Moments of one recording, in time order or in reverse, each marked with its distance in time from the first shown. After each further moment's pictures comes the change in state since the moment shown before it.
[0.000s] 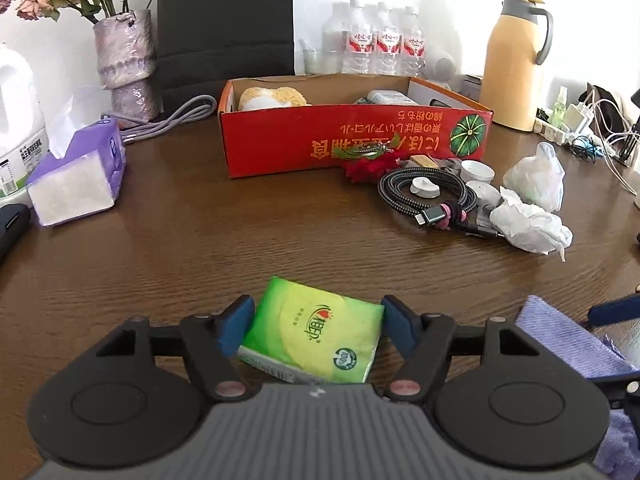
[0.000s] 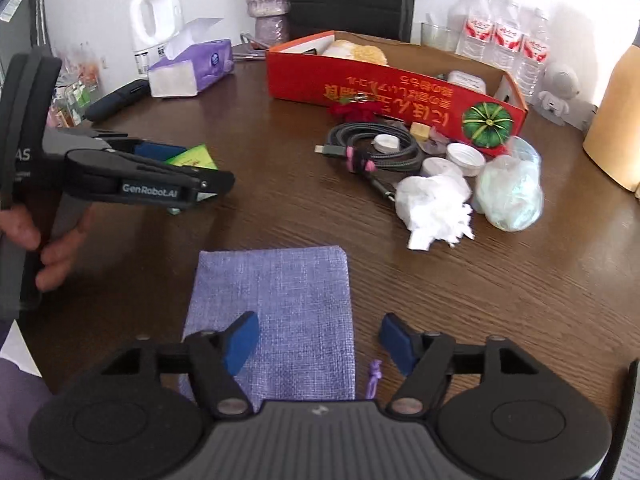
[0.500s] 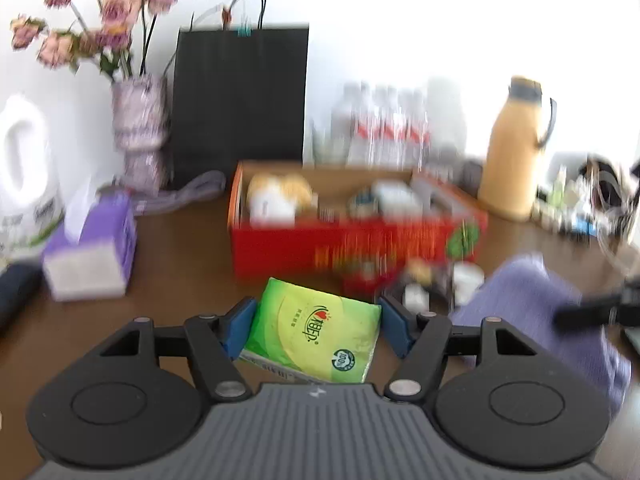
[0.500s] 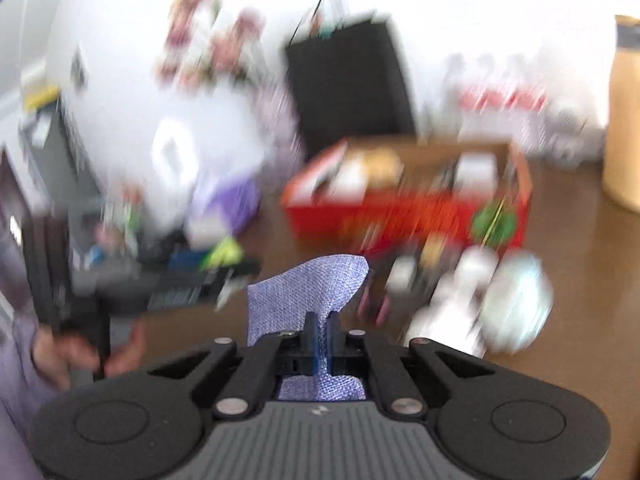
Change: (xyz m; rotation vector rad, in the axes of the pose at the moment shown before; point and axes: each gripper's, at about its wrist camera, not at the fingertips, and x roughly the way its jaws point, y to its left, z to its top) left arm -0.021 0.012 0.082 -0.088 -0.216 -0.007; right arm -0.053 -0.074 0.070 0.191 -0.330 0.210
